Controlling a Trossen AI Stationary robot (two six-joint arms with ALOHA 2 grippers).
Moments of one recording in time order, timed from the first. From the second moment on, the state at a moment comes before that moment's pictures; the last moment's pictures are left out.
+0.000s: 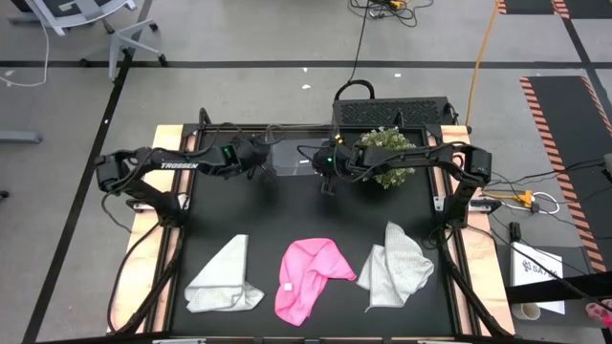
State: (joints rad) left arm 0.41 1.45 0.77 -0.21 -0.42 -0.12; right arm -0.28 1.77 1.17 -0.27 0.18 -0.20
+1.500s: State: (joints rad) left arm 0.12 1.67 0.77 0.12 -0.46 -0.31; right arm -0.28 1.75 1.17 -0.28 0.18 -0.25
